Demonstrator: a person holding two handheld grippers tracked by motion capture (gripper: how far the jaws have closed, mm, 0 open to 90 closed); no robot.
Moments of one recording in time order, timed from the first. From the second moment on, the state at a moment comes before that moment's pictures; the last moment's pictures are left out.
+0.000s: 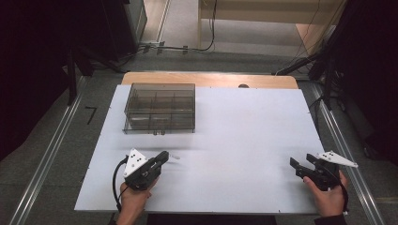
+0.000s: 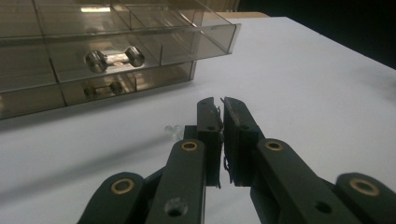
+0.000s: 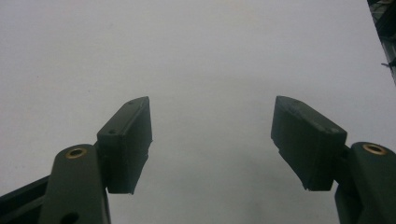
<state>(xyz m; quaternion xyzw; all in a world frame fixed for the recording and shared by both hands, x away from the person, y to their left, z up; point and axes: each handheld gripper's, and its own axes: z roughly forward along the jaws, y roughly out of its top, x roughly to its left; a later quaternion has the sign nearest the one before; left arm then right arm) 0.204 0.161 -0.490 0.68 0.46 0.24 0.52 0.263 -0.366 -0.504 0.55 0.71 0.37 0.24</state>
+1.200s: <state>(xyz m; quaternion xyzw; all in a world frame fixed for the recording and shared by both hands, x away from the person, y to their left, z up) 0.207 0.197 -0.459 0.60 0.49 0.30 0.55 0.264 -0.367 -0.505 0.54 0.71 0.37 0.24</state>
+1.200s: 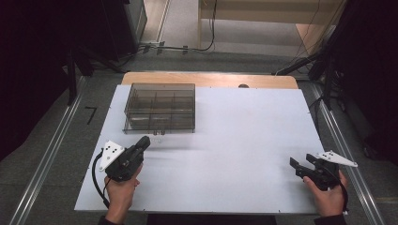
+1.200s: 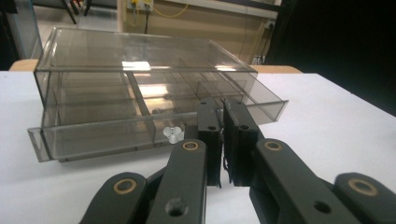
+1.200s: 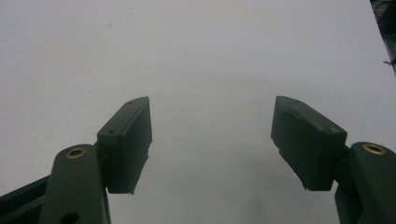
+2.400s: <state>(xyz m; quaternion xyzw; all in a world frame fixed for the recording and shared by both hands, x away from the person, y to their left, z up) 0.223 0.214 -0.445 0.57 0.50 0.33 0.56 0.265 -0.367 -0.505 0.55 0.71 0.37 0.24</state>
